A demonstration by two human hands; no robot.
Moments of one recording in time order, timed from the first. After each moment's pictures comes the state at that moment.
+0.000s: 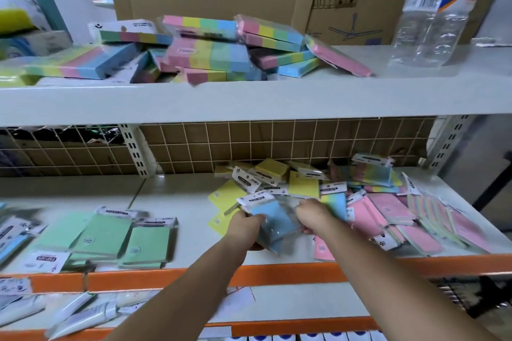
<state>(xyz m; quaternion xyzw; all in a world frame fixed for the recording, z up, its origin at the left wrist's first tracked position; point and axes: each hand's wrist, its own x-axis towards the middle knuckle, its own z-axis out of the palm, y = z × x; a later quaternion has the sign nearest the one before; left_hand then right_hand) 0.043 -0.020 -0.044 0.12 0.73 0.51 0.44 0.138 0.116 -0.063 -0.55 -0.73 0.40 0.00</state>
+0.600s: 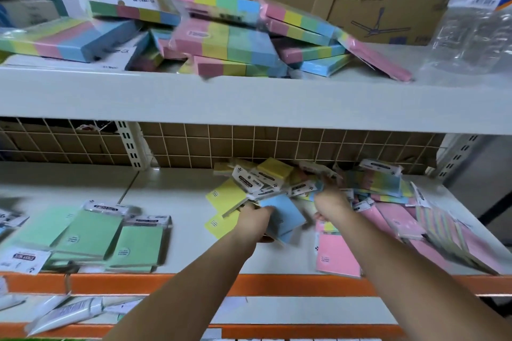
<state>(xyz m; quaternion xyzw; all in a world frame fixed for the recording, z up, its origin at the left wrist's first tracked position) 0.030 0.017 -0.055 0.11 0.70 0.53 0.47 0.139 0.164 -0.053 -0.55 -0.74 0.37 0.10</state>
